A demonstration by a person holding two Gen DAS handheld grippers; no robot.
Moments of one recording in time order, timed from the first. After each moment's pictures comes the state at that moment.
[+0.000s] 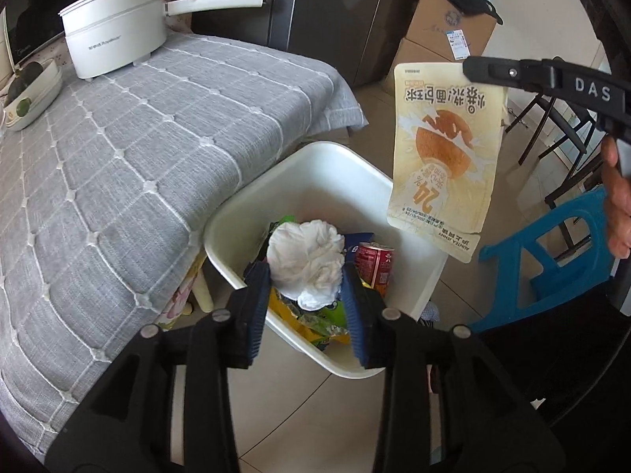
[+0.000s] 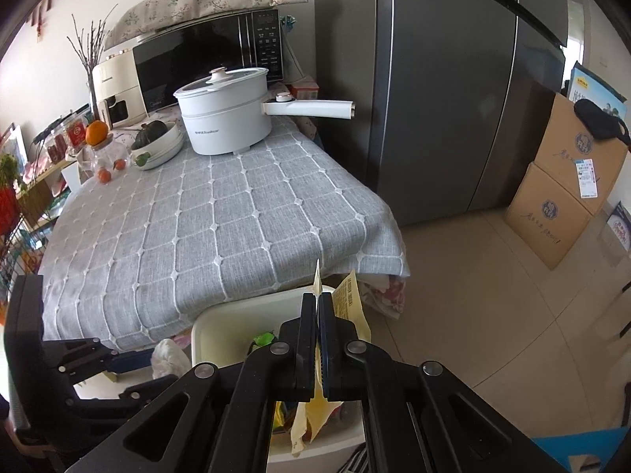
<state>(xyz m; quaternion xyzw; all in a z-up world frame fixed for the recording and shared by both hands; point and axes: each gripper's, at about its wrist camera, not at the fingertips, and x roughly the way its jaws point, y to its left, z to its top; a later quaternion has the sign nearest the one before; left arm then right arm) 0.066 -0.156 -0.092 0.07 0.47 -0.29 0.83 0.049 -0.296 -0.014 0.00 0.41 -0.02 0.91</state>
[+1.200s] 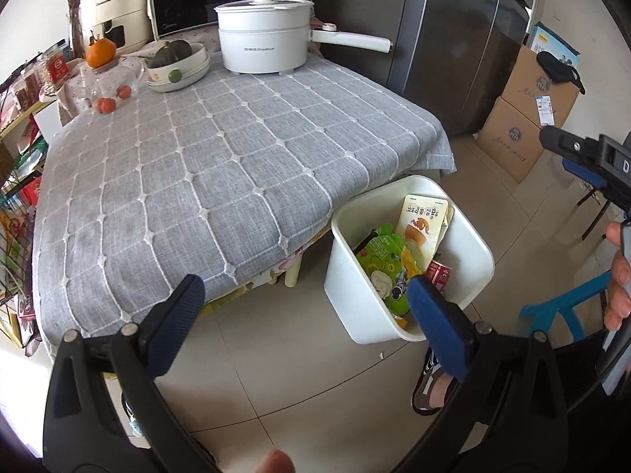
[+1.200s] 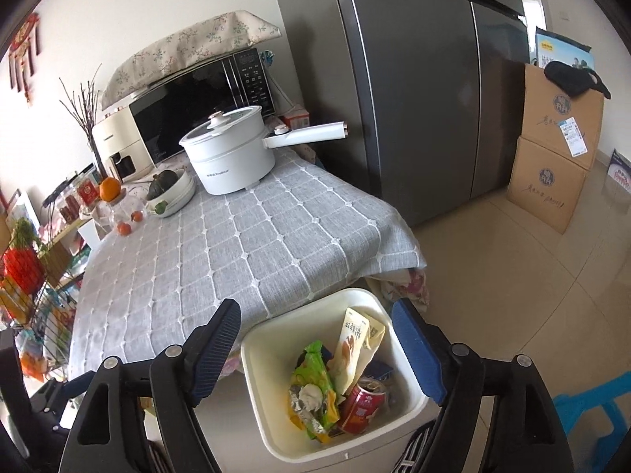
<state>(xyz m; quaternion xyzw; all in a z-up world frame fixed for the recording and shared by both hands) 0.001 -0.069 -0.031 0.01 0.44 -0.10 0.89 0.002 -0.282 0.012 0.09 0.36 -0.03 0.93</state>
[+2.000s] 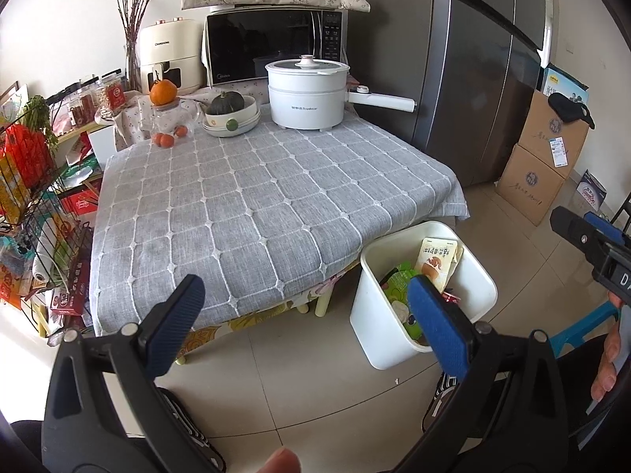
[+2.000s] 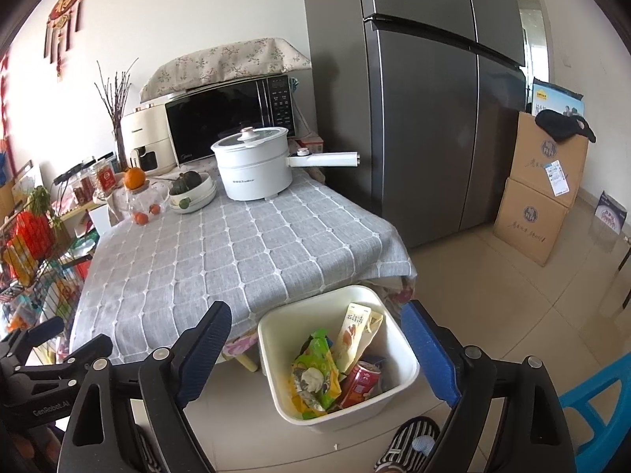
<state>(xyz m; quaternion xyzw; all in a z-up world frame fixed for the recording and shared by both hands) -0.056 -0.043 0.014 0.00 0.35 -0.04 0.94 -0.081 -0.227 0.036 0.03 0.32 -0.03 0.95</state>
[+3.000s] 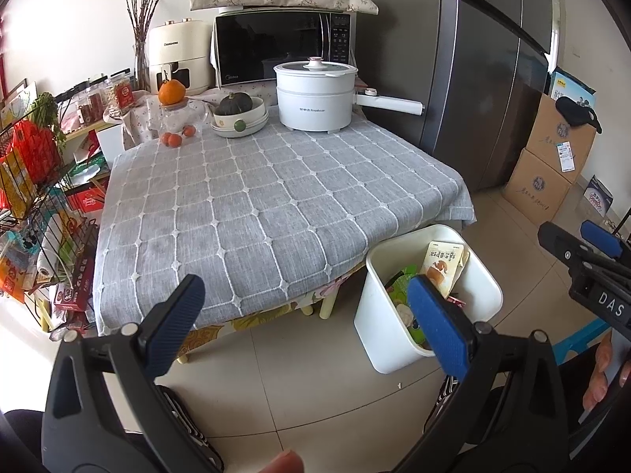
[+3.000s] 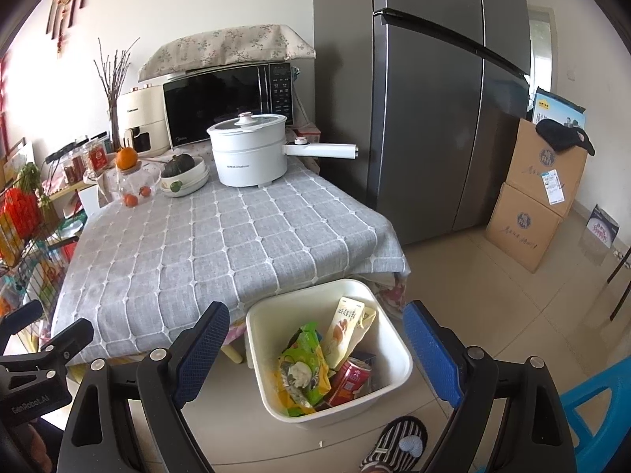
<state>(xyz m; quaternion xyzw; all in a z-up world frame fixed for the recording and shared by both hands) -0.060 -0.046 0.011 0.00 0.35 -0.02 0.94 -0.074 -0.215 0.023 0.00 0.33 -0.05 0.94</state>
